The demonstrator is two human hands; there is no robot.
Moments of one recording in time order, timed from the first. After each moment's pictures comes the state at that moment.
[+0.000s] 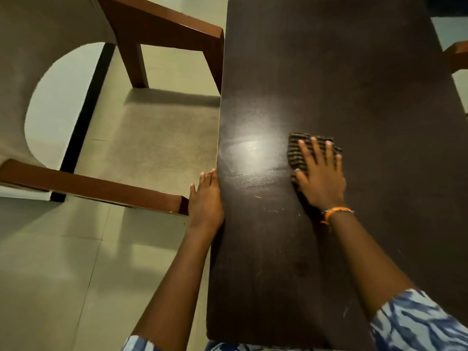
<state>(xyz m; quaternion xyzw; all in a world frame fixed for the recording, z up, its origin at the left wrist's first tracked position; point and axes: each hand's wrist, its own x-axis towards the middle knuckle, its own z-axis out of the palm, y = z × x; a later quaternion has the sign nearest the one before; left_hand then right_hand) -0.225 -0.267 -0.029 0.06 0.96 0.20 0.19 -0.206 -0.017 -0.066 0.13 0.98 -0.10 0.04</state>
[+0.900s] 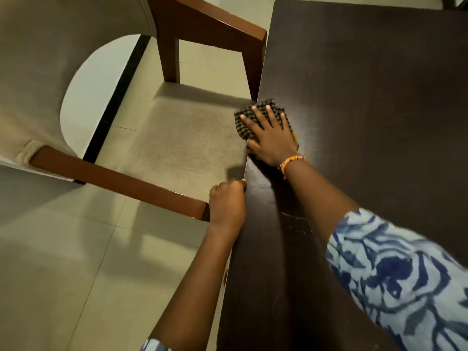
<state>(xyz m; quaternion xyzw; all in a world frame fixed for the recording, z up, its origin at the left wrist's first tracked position) -0.249 -0.269 -0.021 0.03 0.97 0.22 0.12 -0.367 -0.131 -0.070 -0.11 0.99 -0.07 0.08</state>
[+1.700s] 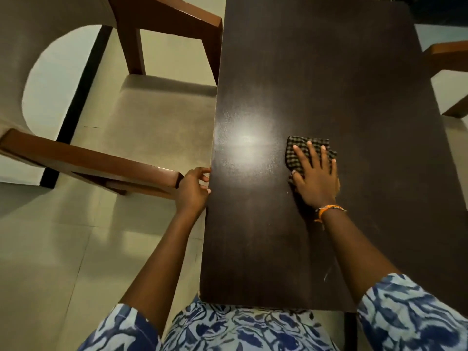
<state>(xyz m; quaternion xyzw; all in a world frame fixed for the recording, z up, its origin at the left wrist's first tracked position) -0.200 -0.292 -0.033 -0.06 0.89 0.41 0.18 -0.155 -0.018 -0.063 0.15 0.98 -0.10 0.06</state>
